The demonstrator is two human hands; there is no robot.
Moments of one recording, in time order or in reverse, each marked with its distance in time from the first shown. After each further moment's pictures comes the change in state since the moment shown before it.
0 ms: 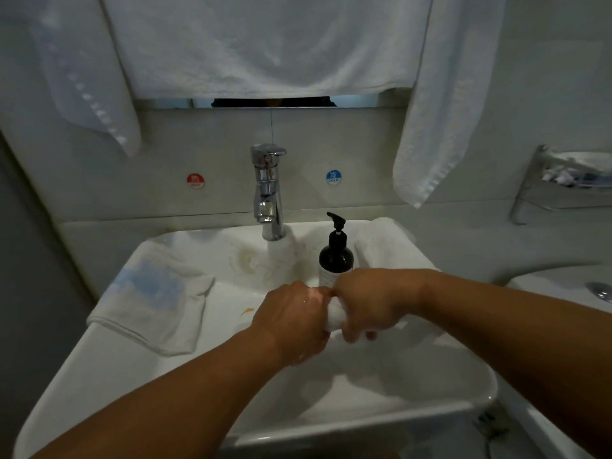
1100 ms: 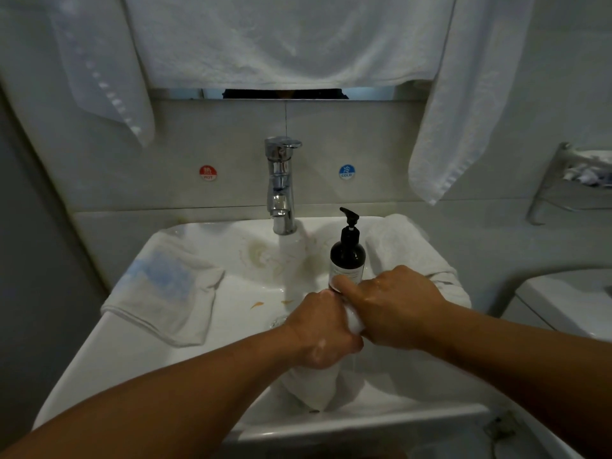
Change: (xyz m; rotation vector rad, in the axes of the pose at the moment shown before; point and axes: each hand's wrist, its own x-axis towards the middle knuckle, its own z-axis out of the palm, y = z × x) left_hand 0.003 0.012 0.008 -0.429 -0.262 -0.162; right_hand -0.013 0.010 0.039 -0.495 0.639 -0.224
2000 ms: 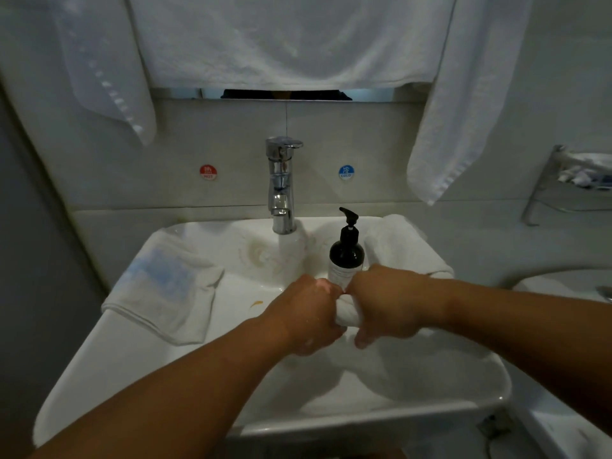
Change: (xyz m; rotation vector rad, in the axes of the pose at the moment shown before) left_hand -0.001 -0.016 -0.015 0.202 0.160 0.172; right_hand 0.021 0.001 -0.034 0.275 -0.560 0.235
